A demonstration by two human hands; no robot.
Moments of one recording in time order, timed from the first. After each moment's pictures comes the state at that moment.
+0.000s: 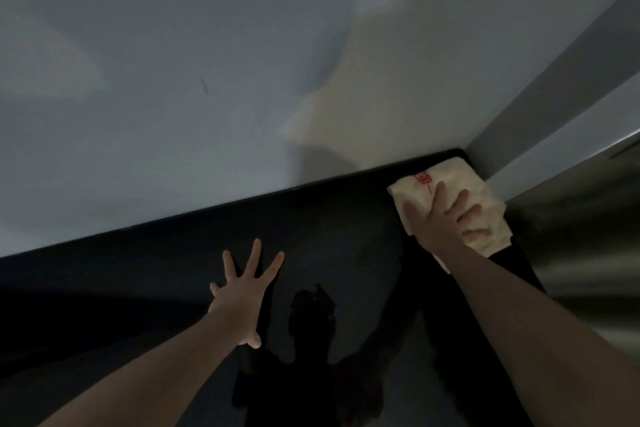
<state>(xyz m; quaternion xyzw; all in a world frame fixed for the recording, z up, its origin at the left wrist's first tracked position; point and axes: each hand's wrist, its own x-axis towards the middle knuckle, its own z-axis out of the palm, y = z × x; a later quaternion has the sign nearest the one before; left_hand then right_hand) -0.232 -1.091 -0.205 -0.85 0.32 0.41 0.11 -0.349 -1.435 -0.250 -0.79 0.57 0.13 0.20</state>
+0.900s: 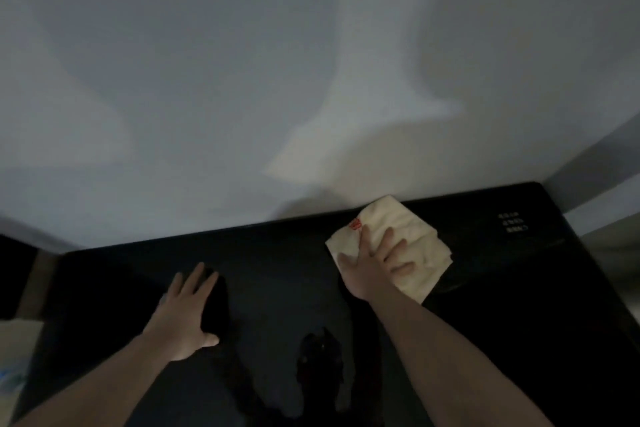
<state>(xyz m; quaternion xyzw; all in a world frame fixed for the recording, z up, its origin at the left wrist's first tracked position) -0.126 -0.804 -0.182 -0.92 0.22 0.31 0.03 -0.221 -1.127 -0.228 -0.85 0.41 0.23 0.24</state>
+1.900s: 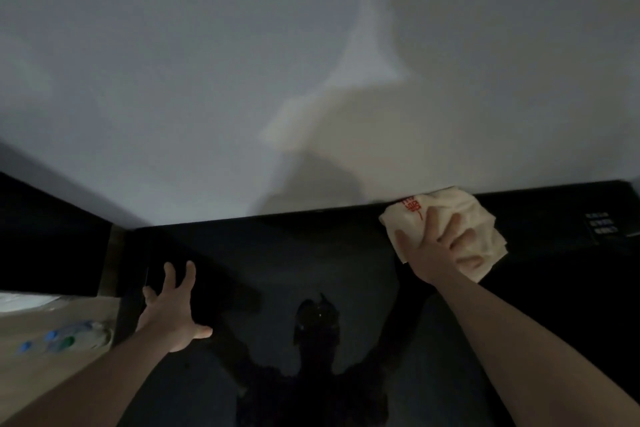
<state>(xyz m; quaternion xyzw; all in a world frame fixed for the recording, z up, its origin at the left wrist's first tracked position) -0.052 -0.655 -0.210 -0.93 0.06 0.36 0.02 -0.174 -1.082 -0.230 -0.82 0.48 0.21 0.22</state>
